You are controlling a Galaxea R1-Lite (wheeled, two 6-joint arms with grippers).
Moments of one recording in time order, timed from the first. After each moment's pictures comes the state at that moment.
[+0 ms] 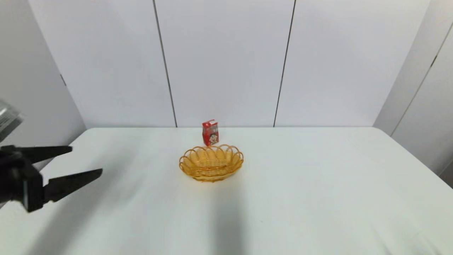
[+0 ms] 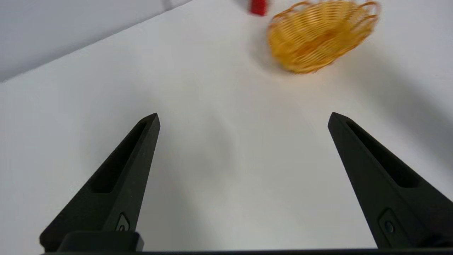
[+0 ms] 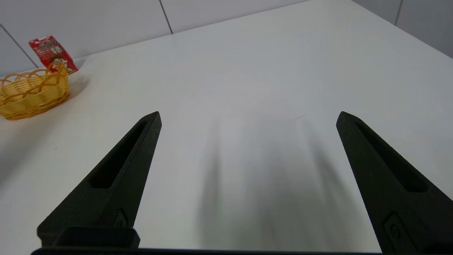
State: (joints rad) left arm 0.10 1.05 -0.64 0.03 -0.49 0.34; right arm 0.00 0.00 0.00 0.02 -0.06 0.21
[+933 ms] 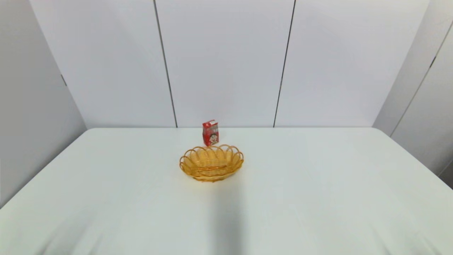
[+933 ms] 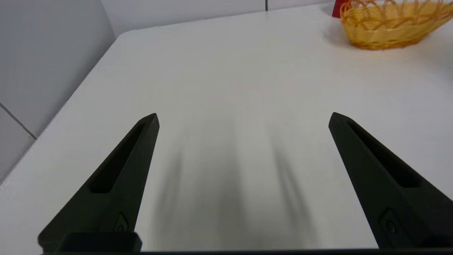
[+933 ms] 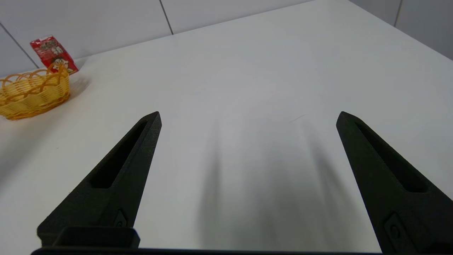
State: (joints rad) left arm 0.00 0.02 0.00 0.00 -0.06 0.12; right arm 0.00 0.00 0.00 0.02 -0.06 0.21
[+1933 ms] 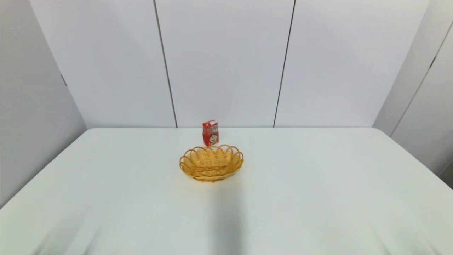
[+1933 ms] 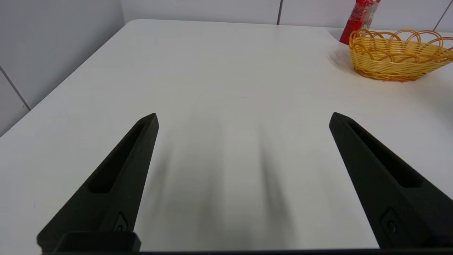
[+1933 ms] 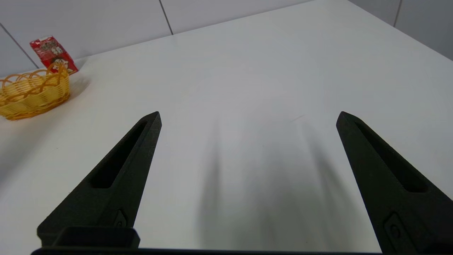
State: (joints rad) left arm 0.00 0.00 0.00 0.00 0.00 -0.02; right arm 0.00 0.00 0.00 0.02 -0.06 0.21
